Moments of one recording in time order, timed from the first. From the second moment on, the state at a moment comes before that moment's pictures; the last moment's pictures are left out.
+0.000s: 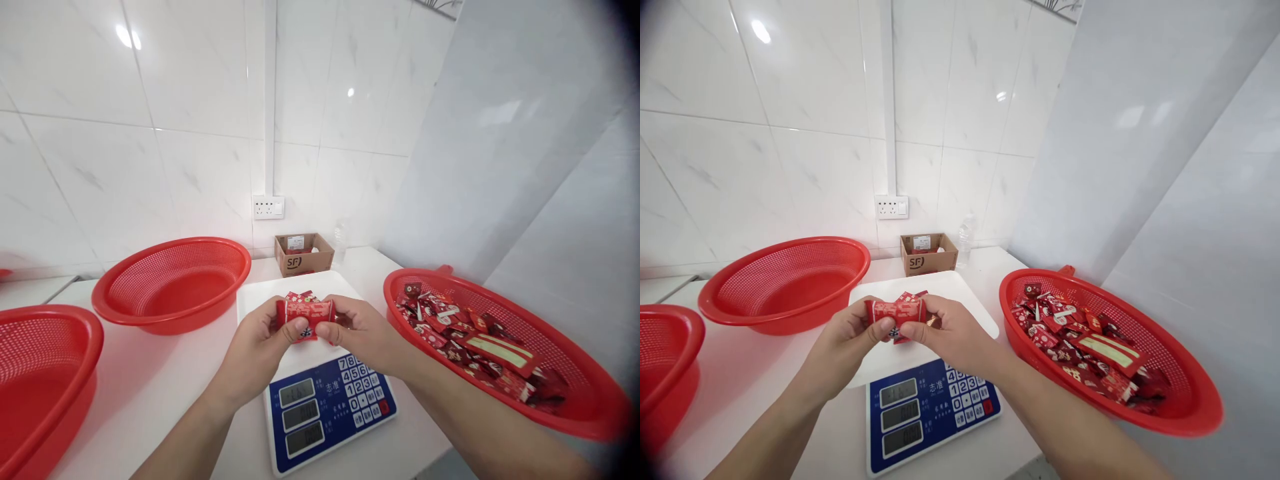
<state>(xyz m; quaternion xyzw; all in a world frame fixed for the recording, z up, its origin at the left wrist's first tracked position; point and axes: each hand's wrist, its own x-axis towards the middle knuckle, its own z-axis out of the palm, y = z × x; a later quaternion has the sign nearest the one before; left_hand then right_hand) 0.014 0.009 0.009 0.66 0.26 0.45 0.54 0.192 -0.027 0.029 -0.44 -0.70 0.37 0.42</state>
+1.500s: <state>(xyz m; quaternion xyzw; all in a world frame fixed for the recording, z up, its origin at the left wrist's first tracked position) -0.004 0.022 0.016 0.54 0.29 0.57 0.54 0.206 0.025 -0.029 -0.53 -0.83 0.02 0.15</state>
